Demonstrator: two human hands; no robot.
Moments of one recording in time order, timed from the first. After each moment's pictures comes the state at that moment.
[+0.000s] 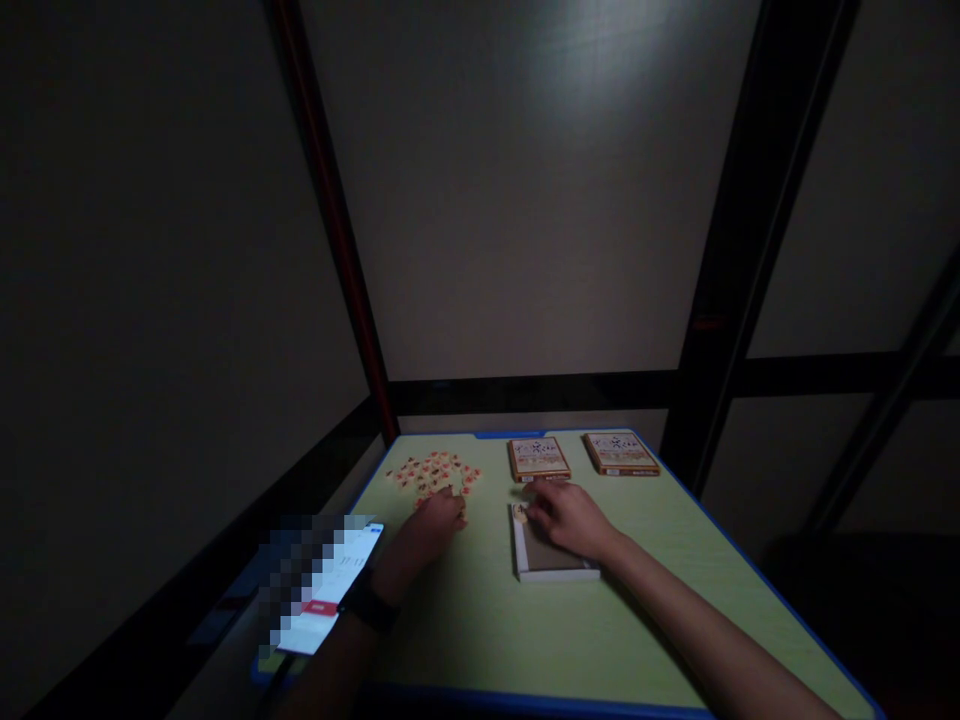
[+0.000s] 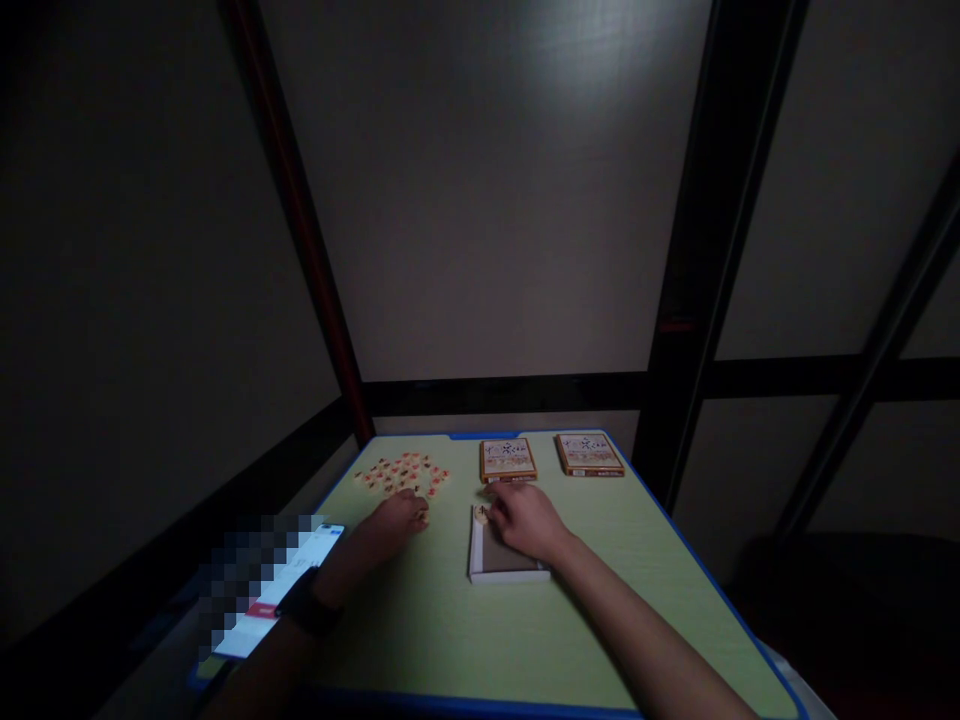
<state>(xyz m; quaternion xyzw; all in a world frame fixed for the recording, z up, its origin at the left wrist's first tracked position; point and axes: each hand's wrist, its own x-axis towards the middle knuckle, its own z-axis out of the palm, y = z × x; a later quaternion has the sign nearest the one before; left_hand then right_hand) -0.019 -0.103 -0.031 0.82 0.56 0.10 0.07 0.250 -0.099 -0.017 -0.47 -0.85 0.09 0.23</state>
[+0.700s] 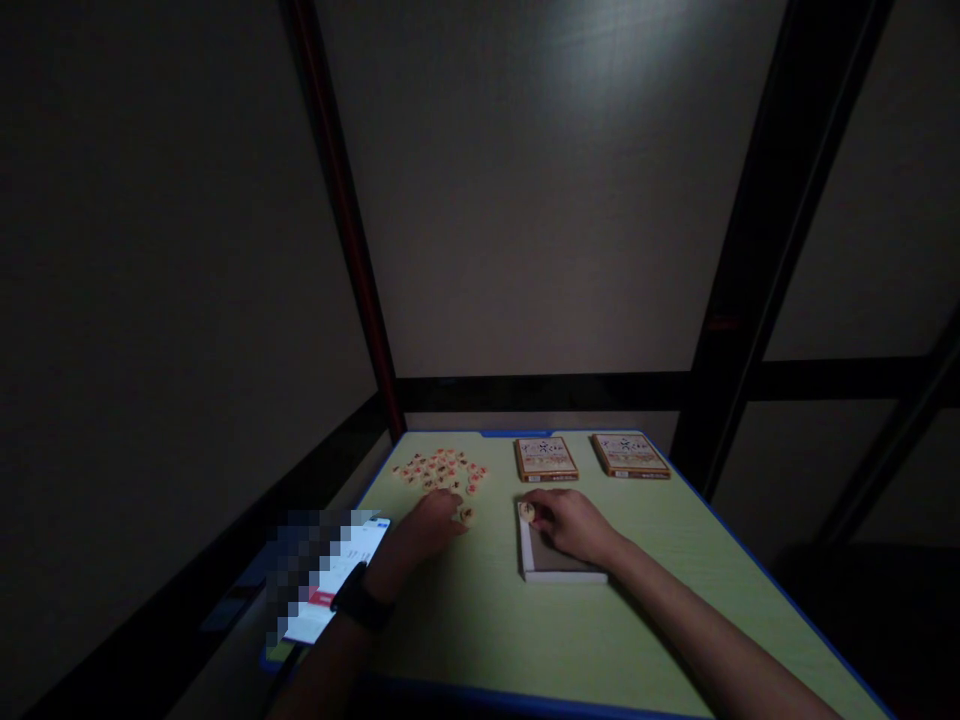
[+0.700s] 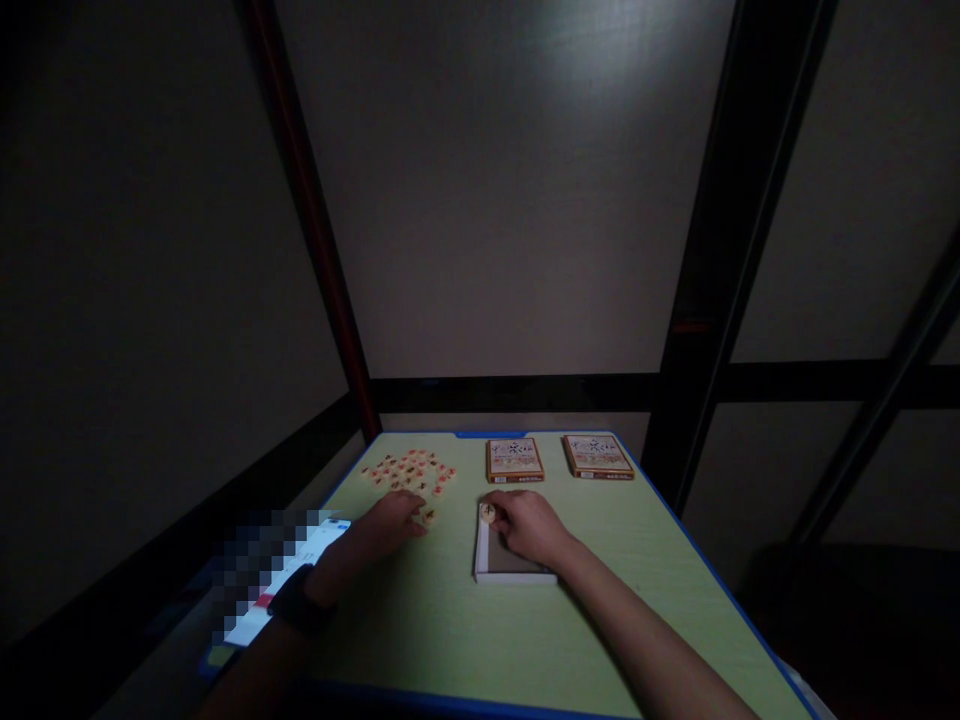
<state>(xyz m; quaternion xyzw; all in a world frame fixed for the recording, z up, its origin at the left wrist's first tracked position) -0.044 -0.094 -0.052 0.82 0.55 0.13 0.07 0.245 -0.098 -0.022 -0.44 -0.86 0.13 0.21</state>
